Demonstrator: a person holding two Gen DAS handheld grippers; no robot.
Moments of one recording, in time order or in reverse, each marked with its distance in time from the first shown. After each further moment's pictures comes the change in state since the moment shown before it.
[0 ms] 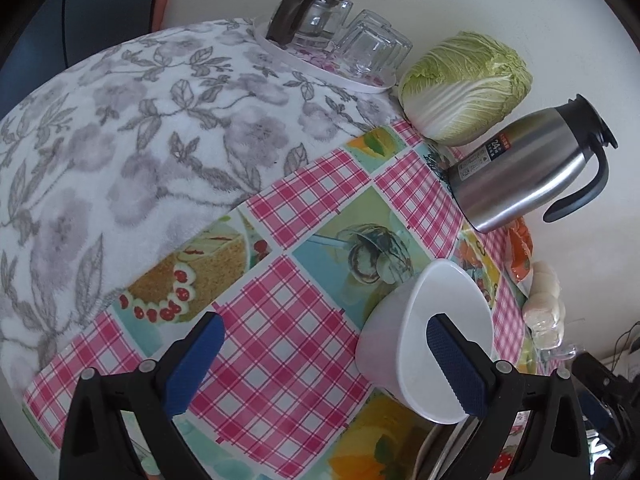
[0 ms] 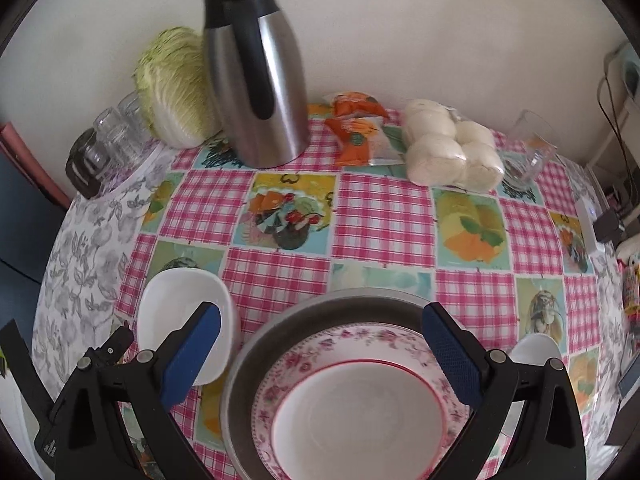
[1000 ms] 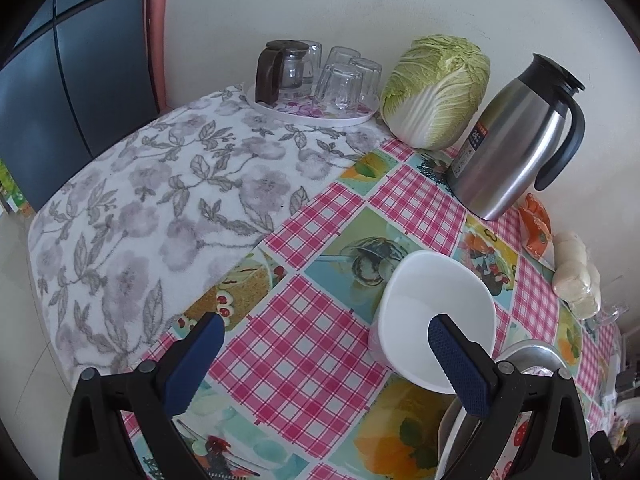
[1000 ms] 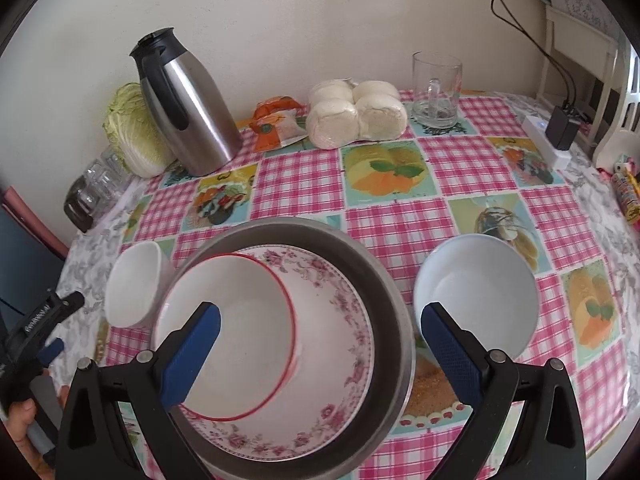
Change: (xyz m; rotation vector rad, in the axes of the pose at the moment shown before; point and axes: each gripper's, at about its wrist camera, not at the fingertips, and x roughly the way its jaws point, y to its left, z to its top) left arm -0.044 -0.041 -0.017 0.187 -0.135 0.199; right arm -0.029 -0.122 -0.101 0.253 -0.126 0.107
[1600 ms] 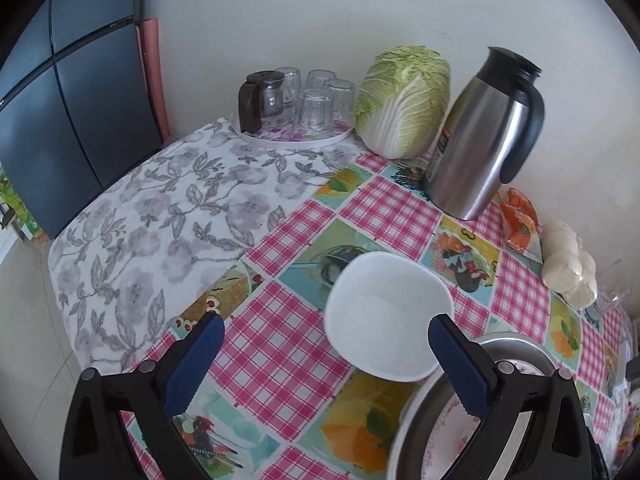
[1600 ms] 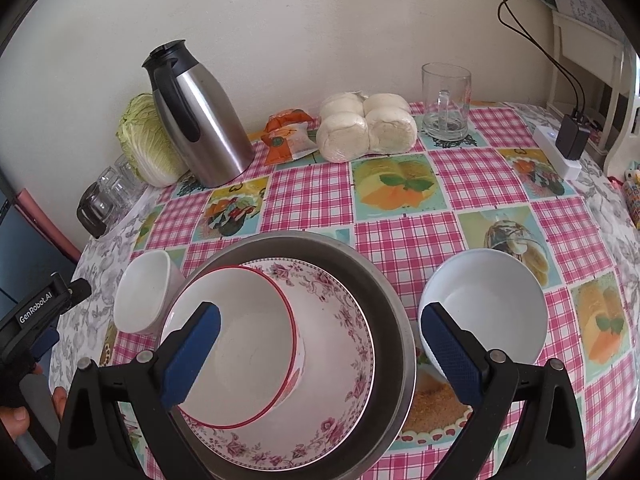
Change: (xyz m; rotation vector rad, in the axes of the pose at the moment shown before) left arm -0.033 -0.048 -0.009 0.073 -0.063 0.062; right arm 0.000 -0.007 -0.002 -0.029 -0.049 0.001
